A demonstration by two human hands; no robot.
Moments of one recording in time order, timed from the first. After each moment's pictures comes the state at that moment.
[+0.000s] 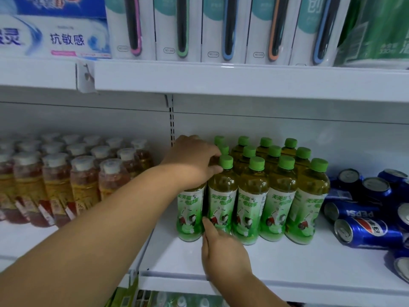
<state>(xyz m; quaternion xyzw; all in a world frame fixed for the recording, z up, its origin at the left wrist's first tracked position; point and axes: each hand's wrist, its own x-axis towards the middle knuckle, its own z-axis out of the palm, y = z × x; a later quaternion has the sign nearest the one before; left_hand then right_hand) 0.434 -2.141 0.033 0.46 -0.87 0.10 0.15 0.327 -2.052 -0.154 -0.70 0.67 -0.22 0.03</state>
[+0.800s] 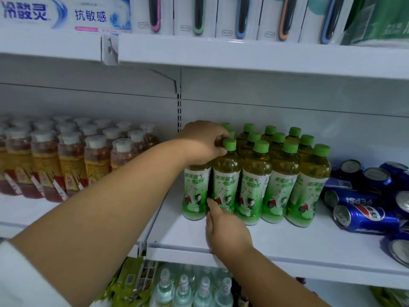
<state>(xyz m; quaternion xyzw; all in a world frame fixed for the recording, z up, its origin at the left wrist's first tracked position) 0.438 -2.137 0.034 0.45 -0.87 -0.04 0.20 0.328 -2.055 -0.152 -0.69 0.69 -0.21 0.03</state>
